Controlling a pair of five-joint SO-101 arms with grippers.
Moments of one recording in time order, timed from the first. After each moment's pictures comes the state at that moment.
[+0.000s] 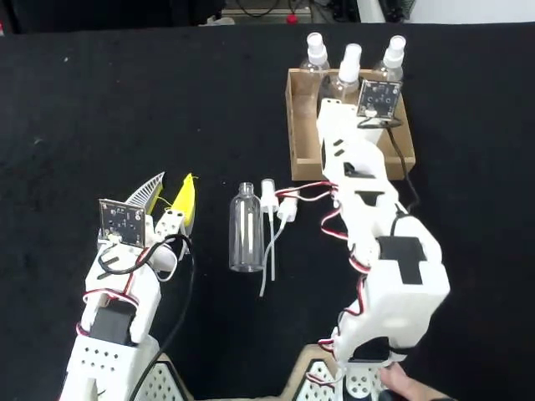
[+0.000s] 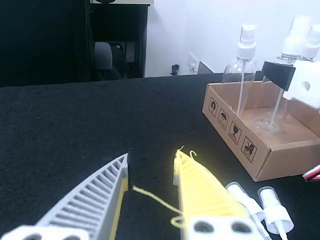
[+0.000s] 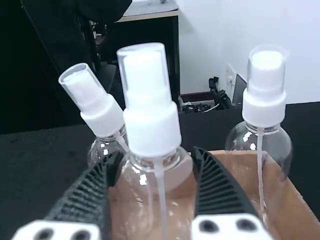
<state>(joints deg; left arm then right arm) 6.3 -96.3 96.5 16.8 0.6 1.8 17.8 35.4 -35.3 -3.5</state>
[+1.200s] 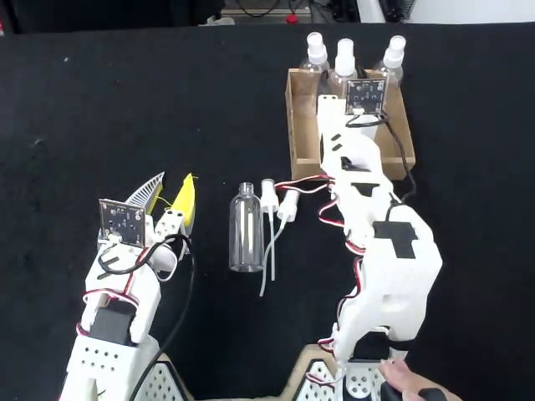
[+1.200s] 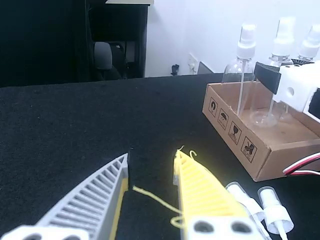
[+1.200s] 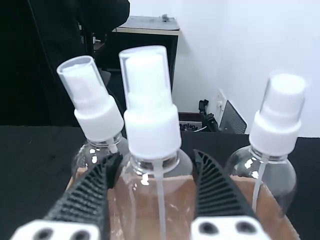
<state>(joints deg) 6.3 -96.3 96.5 16.8 0.6 1.8 26.0 28.4 -40.0 4.4</state>
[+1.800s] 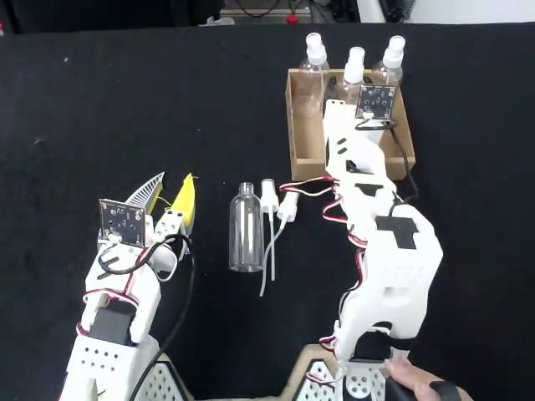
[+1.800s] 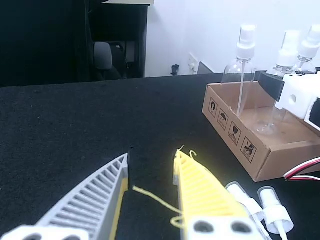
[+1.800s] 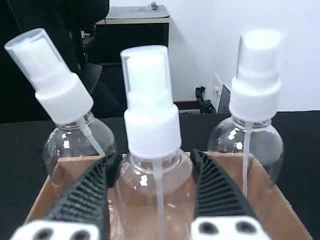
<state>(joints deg) 6.3 -96.3 96.5 16.8 0.6 3.8 30.1 27.2 -40.6 0.6</state>
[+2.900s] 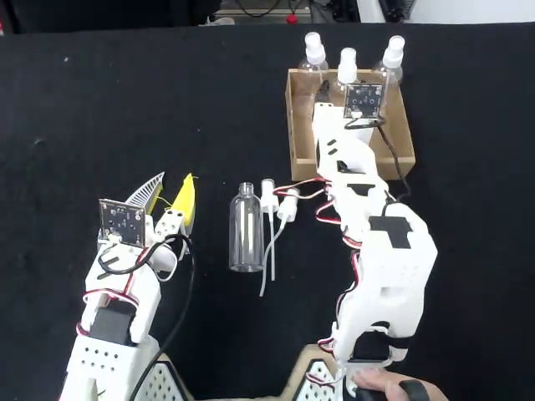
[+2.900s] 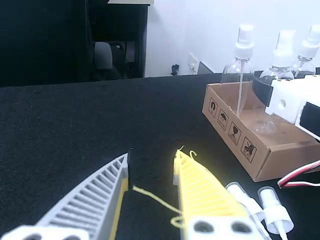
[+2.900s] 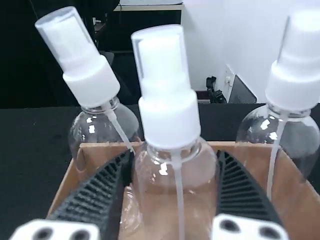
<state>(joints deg) 6.3 -96.3 96.5 16.8 0.6 1.3 30.1 27.2 -38.0 0.7</state>
